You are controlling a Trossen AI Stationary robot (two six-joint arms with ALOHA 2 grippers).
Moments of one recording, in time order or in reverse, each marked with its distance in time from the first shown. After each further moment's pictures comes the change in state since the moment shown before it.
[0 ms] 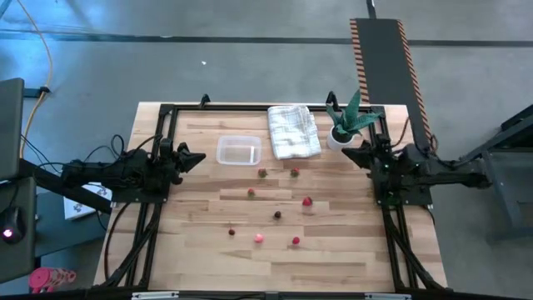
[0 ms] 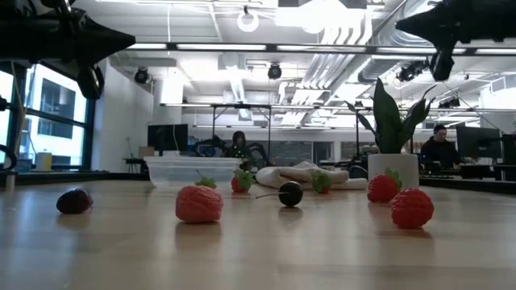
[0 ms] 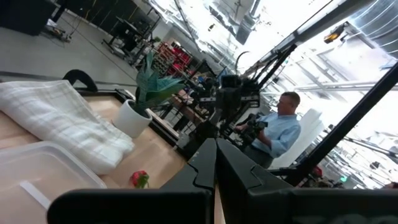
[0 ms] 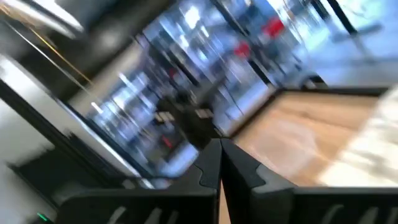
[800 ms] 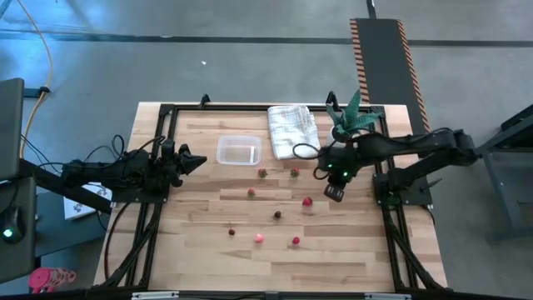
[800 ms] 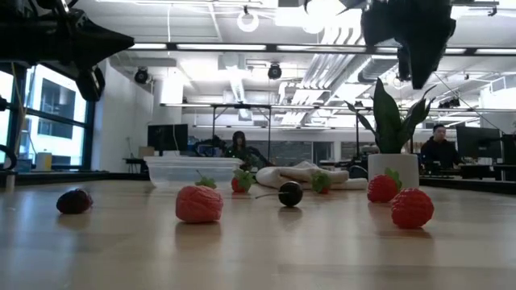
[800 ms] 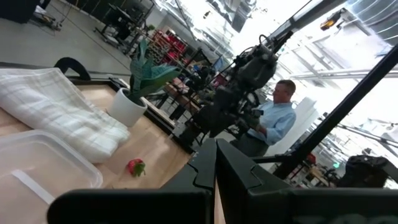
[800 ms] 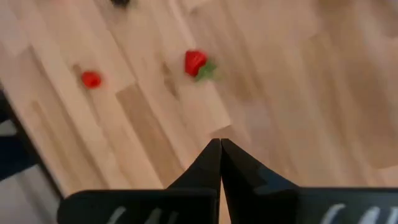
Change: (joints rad) left arm 0.000 0.000 0.000 -0.029 0.048 -0.003; right arm 0.000 1.070 0.801 -1.129 -0.419 -0.203
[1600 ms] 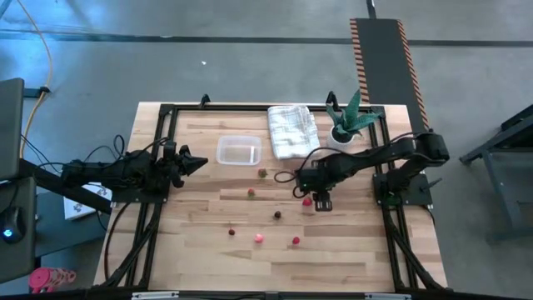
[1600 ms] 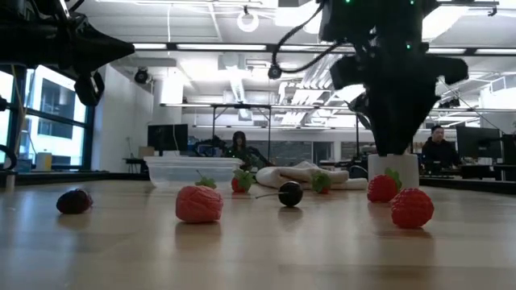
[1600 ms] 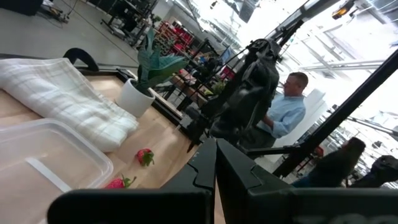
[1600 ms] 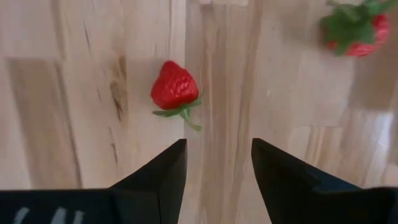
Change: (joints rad) left arm 0.000 0.000 0.000 -0.050 0.000 -0.001; right arm 0.078 0.308 -0.049 0.241 0.179 -0.458
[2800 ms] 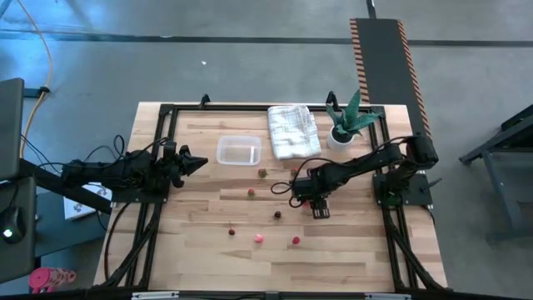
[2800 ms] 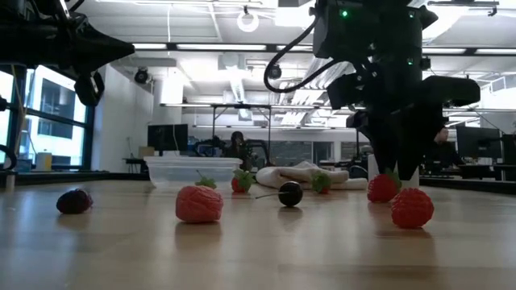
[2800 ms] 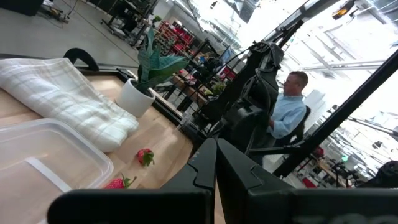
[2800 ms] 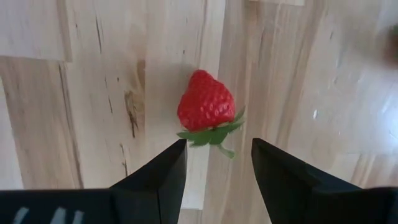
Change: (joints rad) left arm 0.000 0.000 0.000 0.000 0.000 0.000; right arm 0.054 0.104 0.000 0.071 -0.016 0.016
